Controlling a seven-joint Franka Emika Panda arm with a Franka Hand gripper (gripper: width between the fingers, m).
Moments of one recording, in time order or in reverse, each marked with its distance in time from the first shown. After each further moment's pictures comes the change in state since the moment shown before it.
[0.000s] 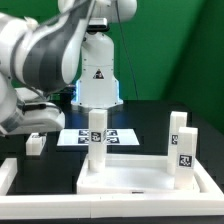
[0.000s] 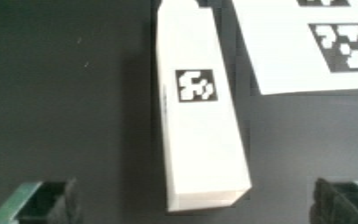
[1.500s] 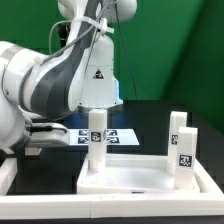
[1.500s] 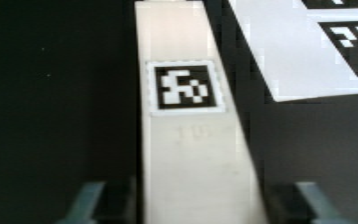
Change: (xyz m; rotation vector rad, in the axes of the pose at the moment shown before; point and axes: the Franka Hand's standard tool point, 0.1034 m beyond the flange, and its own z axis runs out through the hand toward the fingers) arm 0.012 -0.002 0.040 0.007 -0.071 0.043
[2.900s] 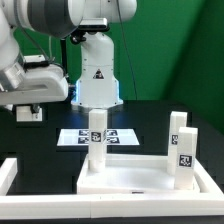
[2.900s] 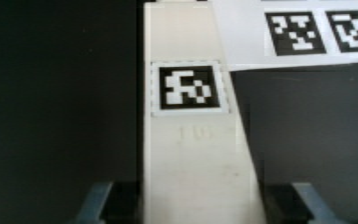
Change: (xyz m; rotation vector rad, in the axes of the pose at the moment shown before) arm -0.051 -0.017 -0.108 -0.031 0.361 -0.046
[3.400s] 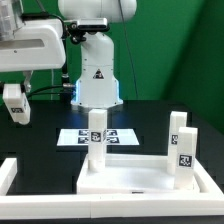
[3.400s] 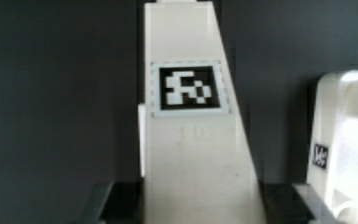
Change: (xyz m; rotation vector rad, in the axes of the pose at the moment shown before) arm 0.013 -0.004 -0.072 -0.057 0.391 -0.059
